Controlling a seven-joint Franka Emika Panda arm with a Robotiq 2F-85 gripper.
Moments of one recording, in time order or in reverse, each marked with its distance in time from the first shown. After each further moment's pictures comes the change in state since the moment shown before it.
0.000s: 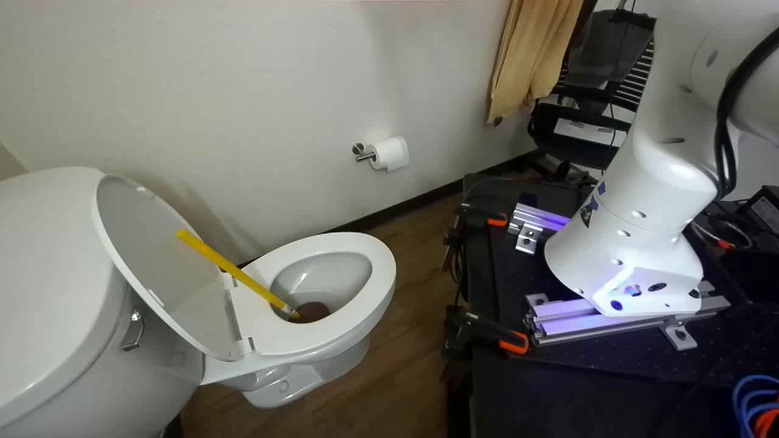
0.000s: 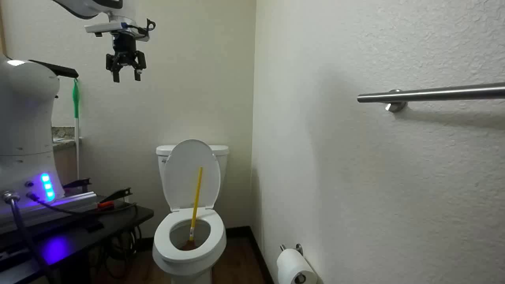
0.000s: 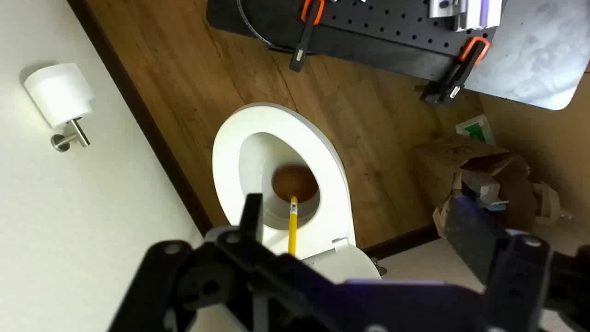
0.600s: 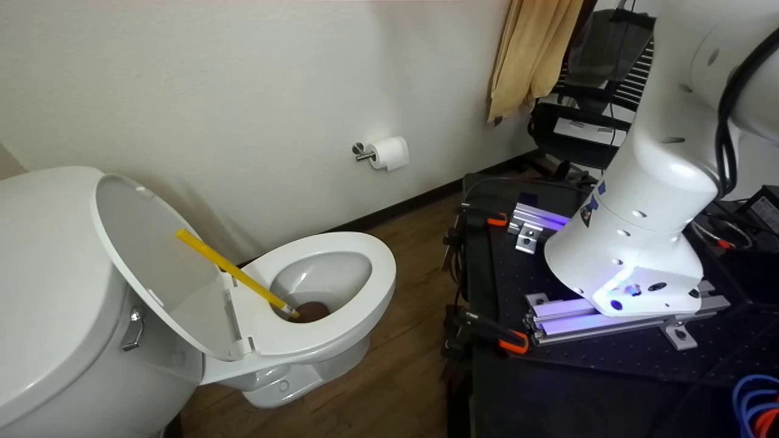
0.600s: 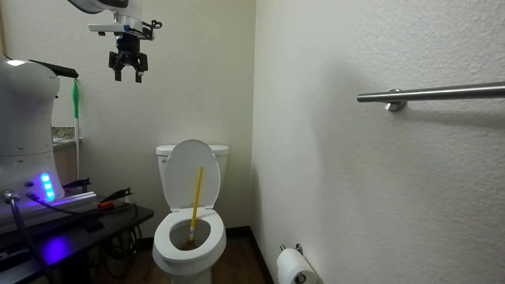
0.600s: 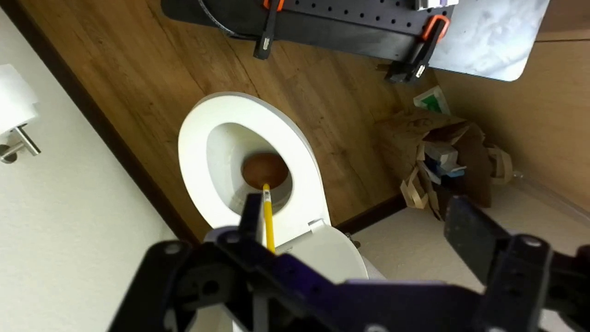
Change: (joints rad) arm 0.007 -0.012 -0.122 0.001 0.053 0.008 -0.015
